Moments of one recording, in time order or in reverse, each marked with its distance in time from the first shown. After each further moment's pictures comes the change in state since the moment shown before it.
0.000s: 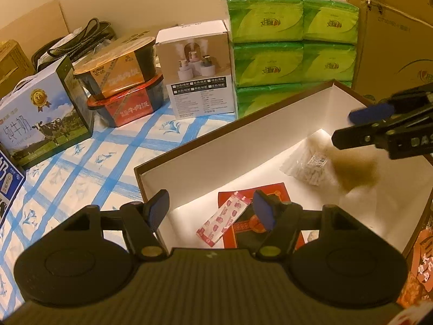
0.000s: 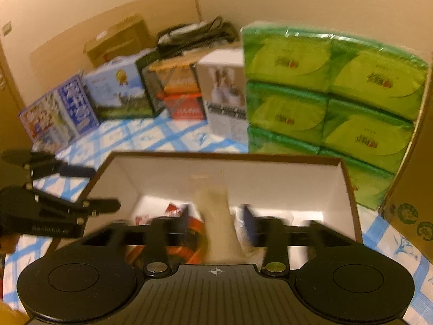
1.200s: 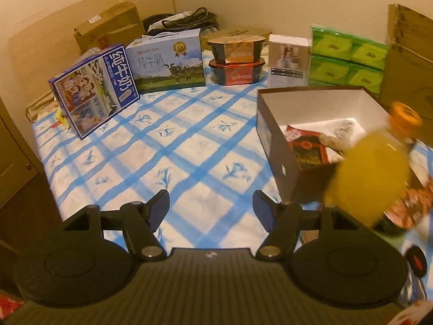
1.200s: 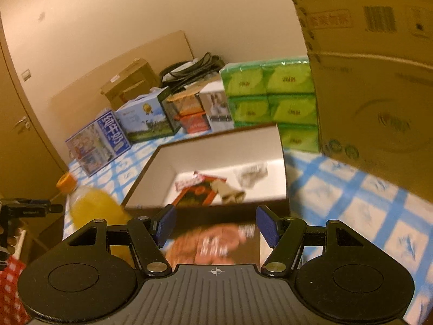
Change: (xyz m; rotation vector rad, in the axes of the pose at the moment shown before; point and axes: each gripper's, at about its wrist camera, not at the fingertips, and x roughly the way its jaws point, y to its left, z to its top) left arm -0.252 0.024 -0.174 -0.300 -0.016 0.259; right arm -0.254 0.007 -0.127 0.141 -0.113 0.057
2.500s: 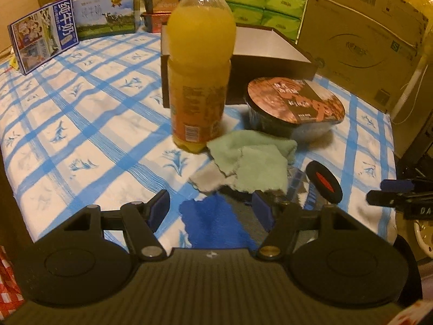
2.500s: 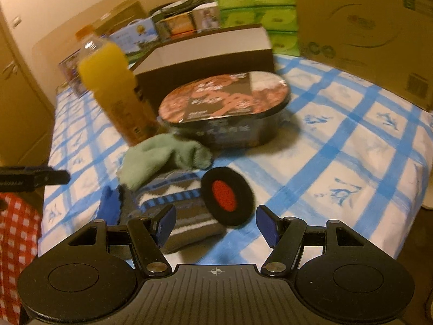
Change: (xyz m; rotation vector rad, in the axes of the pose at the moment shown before) left arm -0.062 -0.143 -0.142 -0.042 0.118 -0.230; right arm -0.045 0.026 -0.175 -0.036 0.227 -0.098
